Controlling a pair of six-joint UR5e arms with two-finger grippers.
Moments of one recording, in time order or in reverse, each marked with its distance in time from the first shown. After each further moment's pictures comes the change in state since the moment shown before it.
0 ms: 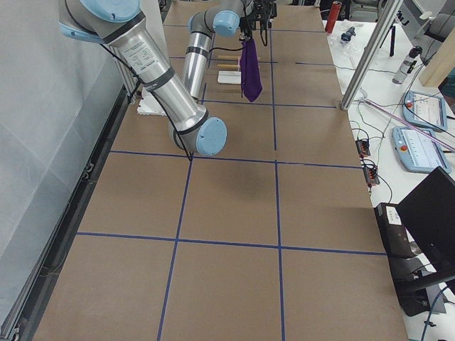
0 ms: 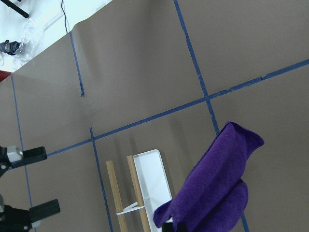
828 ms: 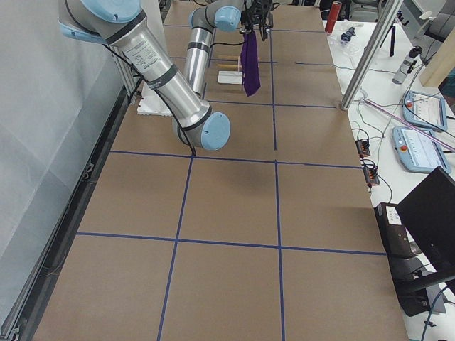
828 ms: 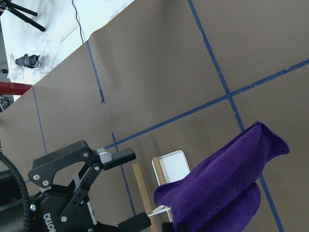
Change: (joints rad) left arm 0.086 -0.056 0.029 -0.057 0.095 -0.244; right arm -0.006 0.048 -0.015 0.034 -0.028 0.106
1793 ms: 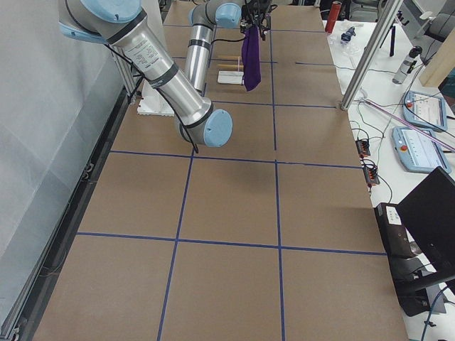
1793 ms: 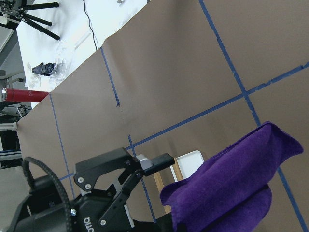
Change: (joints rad) left arm 0.025 -0.001 -0.002 -0.045 0.036 -0.027; right arm 0.000 0.019 -0.006 0.037 -0.014 0.054
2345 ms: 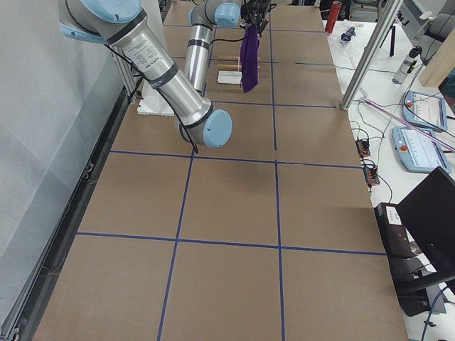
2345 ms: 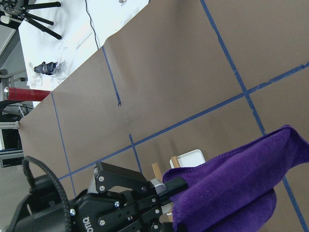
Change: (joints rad) left arm 0.000 0.004 -0.008 -0.002 0.000 0.007; right arm -0.001 -0.007 0.011 0.001 0.004 -0.003
